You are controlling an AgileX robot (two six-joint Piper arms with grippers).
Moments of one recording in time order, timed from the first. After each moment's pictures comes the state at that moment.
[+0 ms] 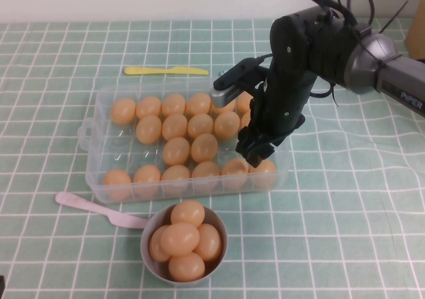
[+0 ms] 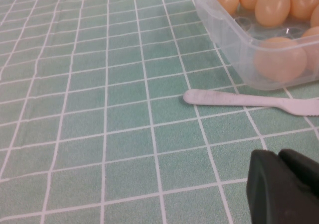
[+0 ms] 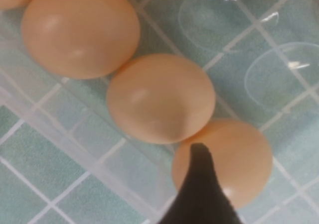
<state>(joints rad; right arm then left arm) 0.56 2.13 -1.88 0.06 1.18 -0.26 -0.10 -0.01 0.03 -0.03 0.37 0.13</state>
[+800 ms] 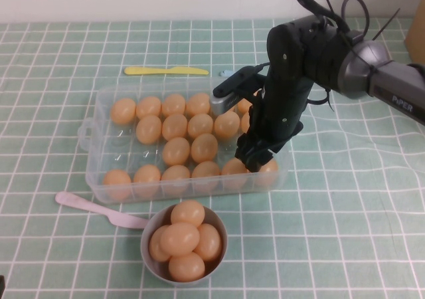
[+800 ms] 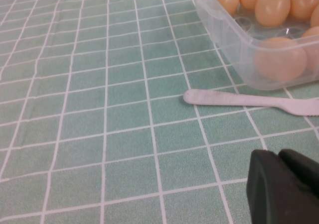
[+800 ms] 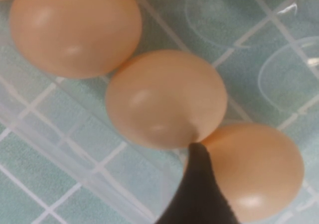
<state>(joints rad) 0.56 2.16 -1.88 0.06 1.18 -0.26 -0.10 -0.01 0.03 -0.03 0.37 0.13</state>
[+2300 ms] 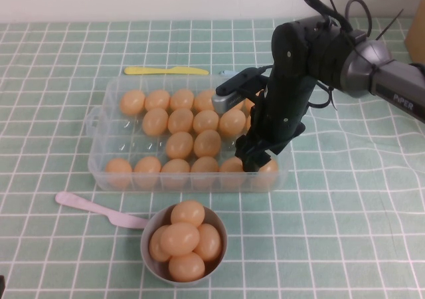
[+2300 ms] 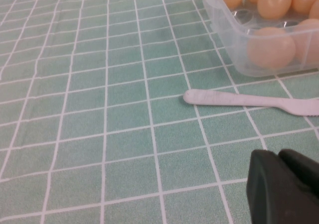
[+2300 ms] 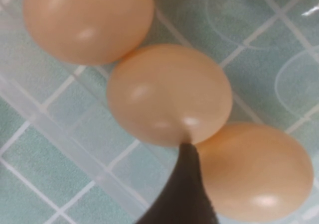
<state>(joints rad) 0.54 2.17 -1.88 0.11 1.20 -0.27 -0.10 -0.01 0.03 -0.03 0.37 0.13</state>
